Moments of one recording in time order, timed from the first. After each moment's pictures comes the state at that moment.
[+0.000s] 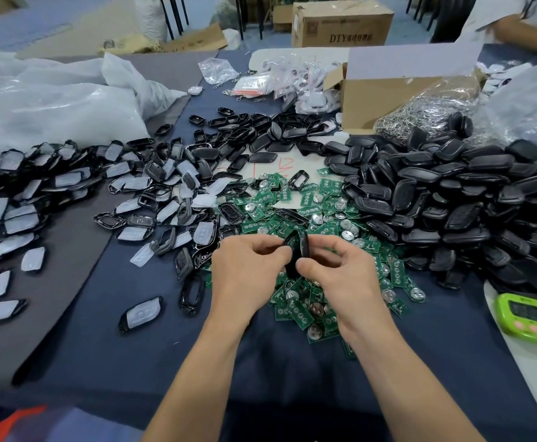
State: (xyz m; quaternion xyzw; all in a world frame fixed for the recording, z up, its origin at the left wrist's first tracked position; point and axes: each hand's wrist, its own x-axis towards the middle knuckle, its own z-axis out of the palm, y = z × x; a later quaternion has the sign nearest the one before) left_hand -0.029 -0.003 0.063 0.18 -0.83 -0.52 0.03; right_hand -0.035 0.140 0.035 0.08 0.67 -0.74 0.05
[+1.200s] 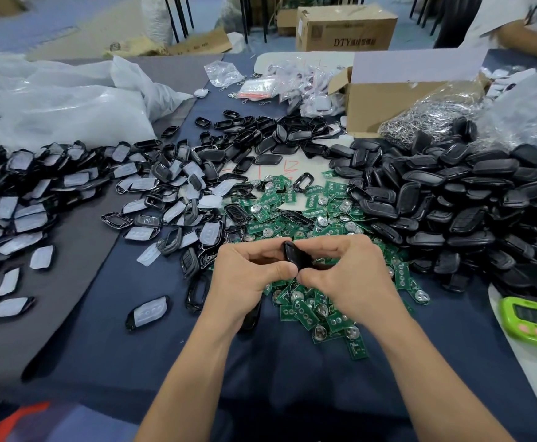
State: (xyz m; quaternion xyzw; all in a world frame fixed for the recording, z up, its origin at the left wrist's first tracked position) left_hand -0.023 -0.025 0.047 0.05 -0.68 -0.73 0.00; right_hand -0.038 0.153 0.066 -0.06 0.84 -0.53 0.06
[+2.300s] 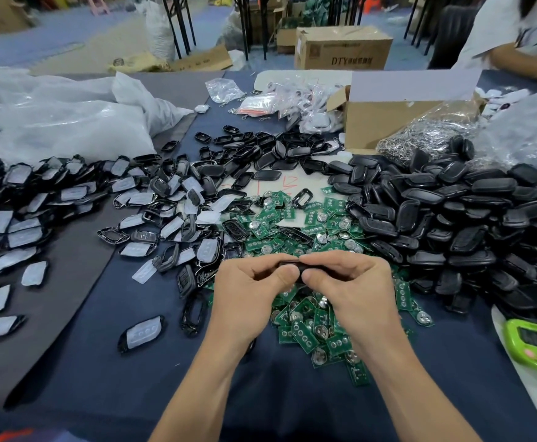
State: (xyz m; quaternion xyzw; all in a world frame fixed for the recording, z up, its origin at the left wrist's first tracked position) left_hand -0.021 -0.010 0.059 0.04 -0.73 -0.68 0.06; right_hand -0.035 0.144 0.060 -0.05 0.68 -0.73 -0.01
